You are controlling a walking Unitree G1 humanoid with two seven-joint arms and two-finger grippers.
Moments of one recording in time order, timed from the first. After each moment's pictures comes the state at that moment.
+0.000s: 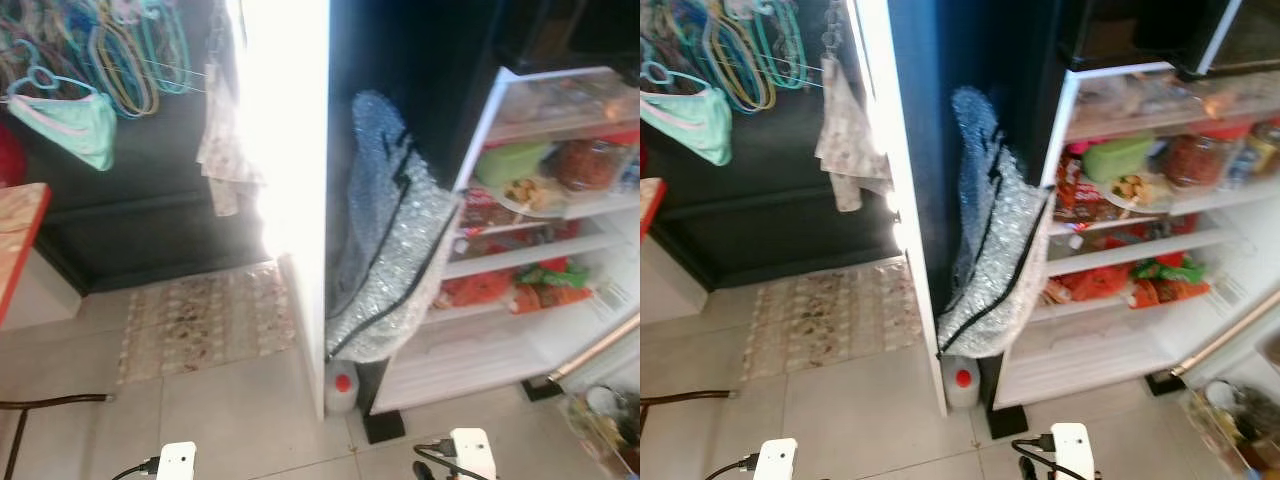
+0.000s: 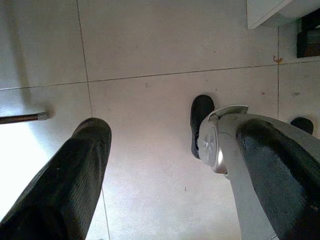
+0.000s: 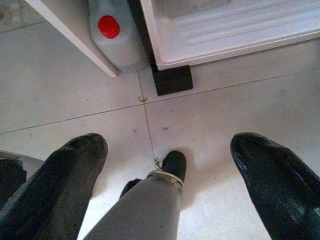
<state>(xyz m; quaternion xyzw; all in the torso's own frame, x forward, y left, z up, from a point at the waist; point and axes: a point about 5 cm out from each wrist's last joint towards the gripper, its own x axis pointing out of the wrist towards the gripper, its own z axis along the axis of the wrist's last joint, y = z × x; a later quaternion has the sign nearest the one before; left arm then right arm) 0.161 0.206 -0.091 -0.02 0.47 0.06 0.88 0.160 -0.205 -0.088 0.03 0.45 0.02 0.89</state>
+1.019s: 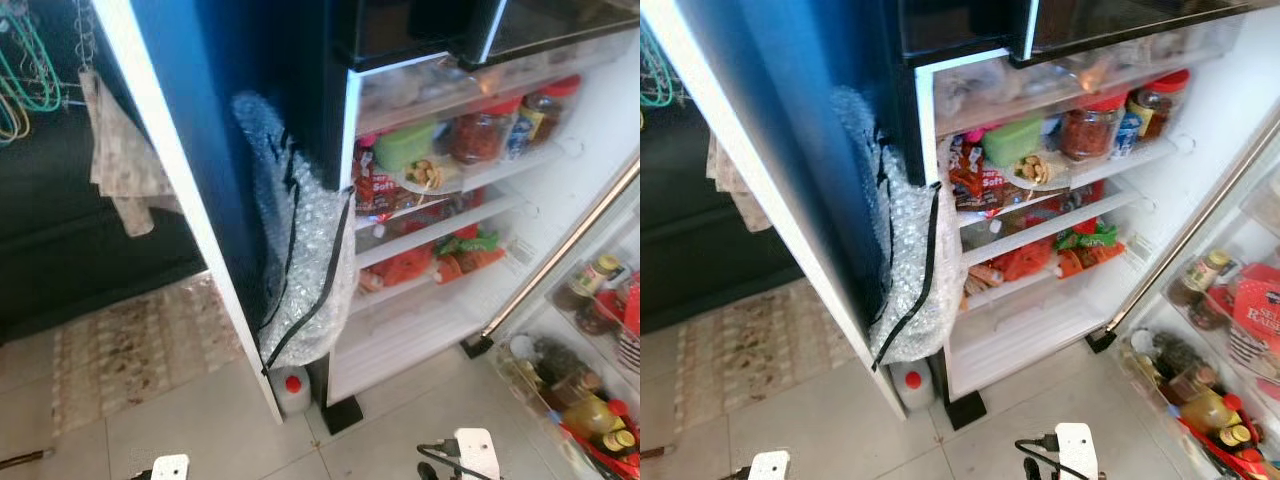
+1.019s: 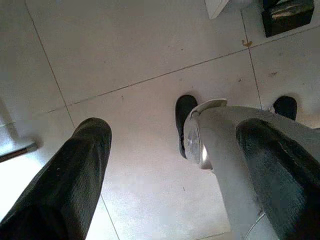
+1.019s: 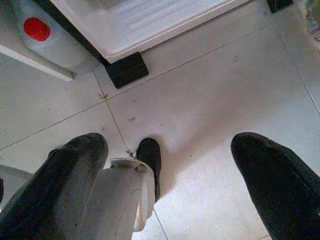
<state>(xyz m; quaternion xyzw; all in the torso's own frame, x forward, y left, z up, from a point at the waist) 0.147 0.214 -0.094 -0.02 0.48 0.06 0.88 0.163 -0.207 -0.087 0.03 0.45 0.01 0.89</state>
